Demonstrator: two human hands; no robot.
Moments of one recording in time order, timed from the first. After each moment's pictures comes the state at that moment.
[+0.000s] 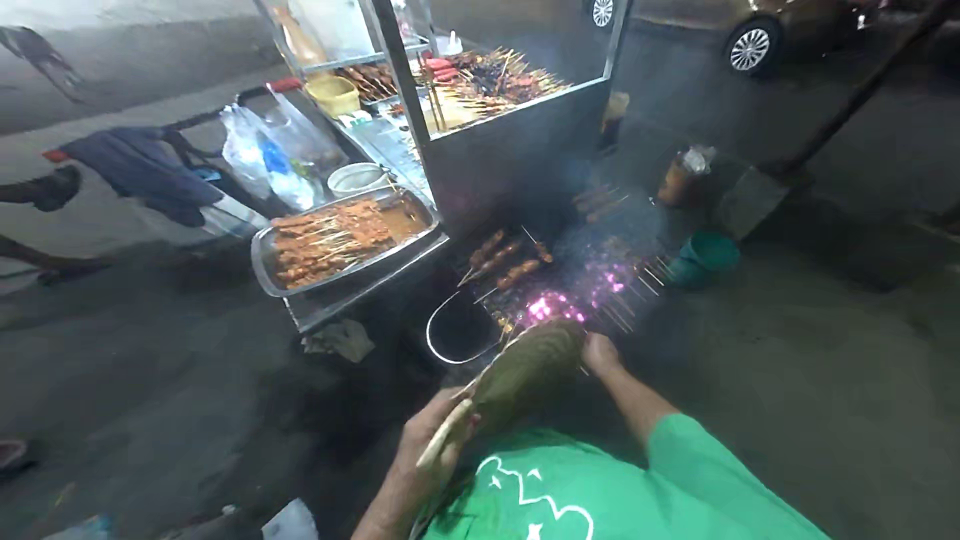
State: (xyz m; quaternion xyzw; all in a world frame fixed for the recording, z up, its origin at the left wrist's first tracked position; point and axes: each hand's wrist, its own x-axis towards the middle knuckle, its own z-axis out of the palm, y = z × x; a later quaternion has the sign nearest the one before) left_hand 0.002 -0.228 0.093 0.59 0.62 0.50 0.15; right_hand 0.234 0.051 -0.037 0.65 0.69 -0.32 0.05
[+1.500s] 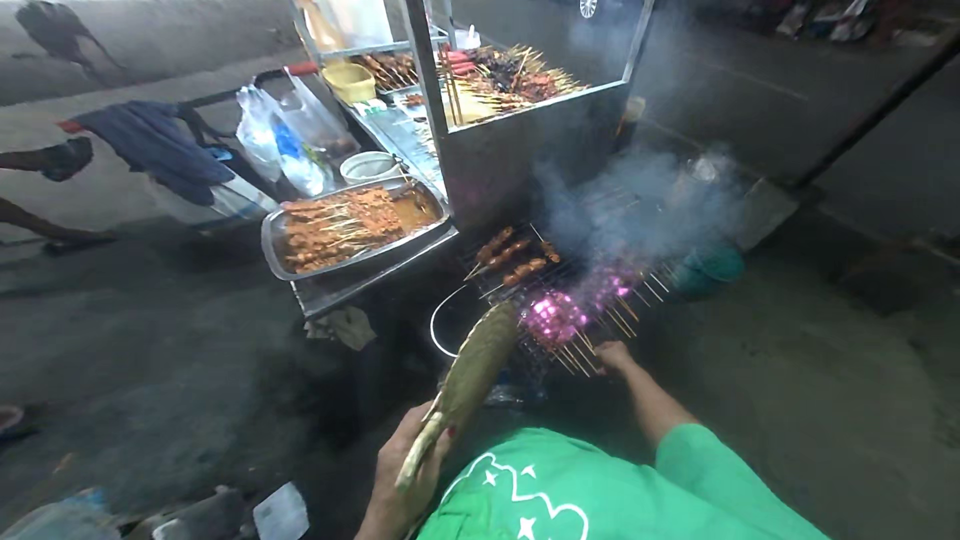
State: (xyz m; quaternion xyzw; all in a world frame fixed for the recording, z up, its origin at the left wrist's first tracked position) left_hand -0.002 -0.261 0.057 0.54 0.66 0.52 0.07; right_hand 0.265 0.076 -0.063 0.67 0.52 -0.52 -0.05
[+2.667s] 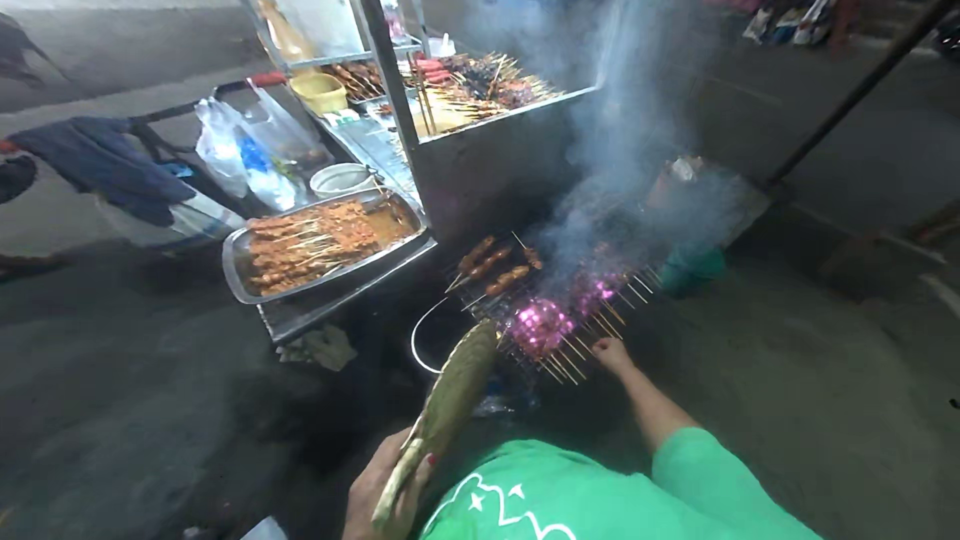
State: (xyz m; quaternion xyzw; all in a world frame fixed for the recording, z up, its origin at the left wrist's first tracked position) left_hand -0.008 -0.264 0.054 0.56 0.68 0.46 0.07; right_hand 0.289 0.092 -0.051 0.64 0.64 -0.42 -0.05
